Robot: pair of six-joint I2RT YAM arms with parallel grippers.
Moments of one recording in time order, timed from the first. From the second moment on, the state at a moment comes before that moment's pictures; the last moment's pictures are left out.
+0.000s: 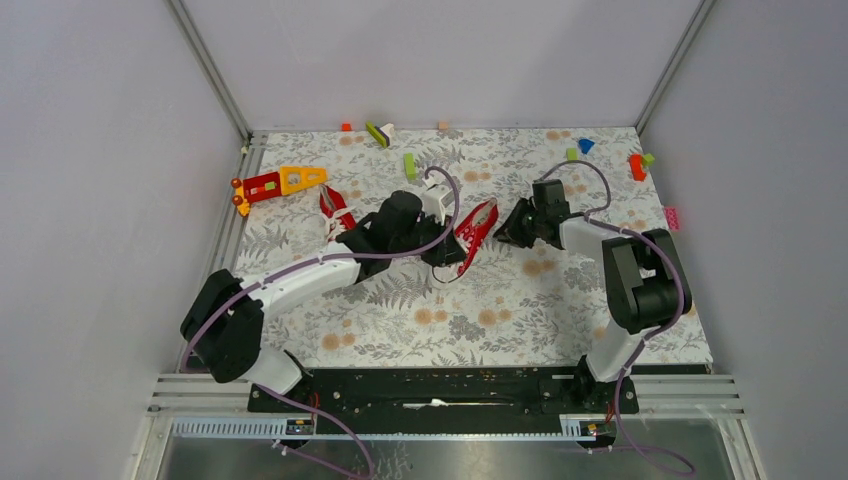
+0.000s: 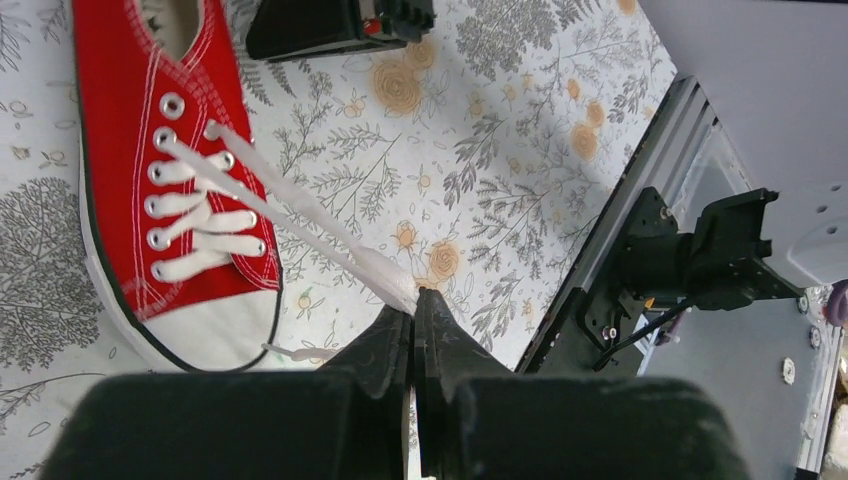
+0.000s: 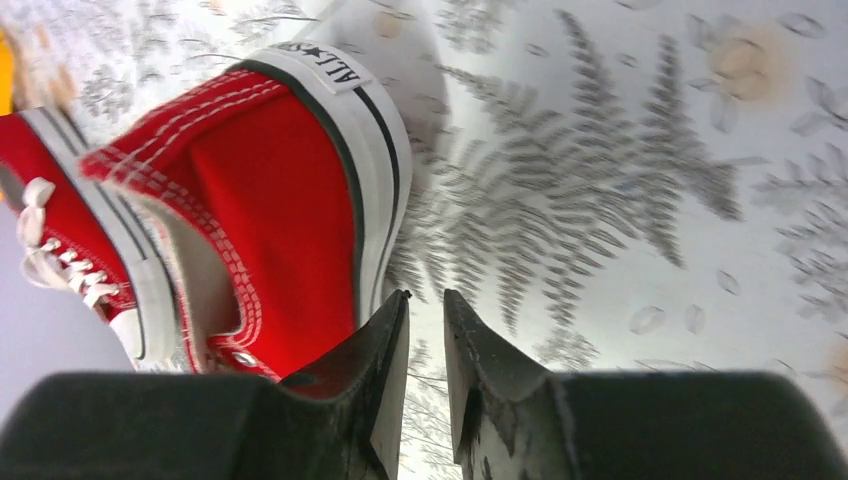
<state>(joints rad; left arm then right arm) -0.78 1.48 0.99 -0.01 0.37 -0.44 0.22 1.73 0.90 -0.06 -0.26 0.75</state>
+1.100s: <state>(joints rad) -0.68 1.52 1.16 -0.24 0.36 -0.50 0.45 1.60 0.68 -0.02 -0.38 0.68</state>
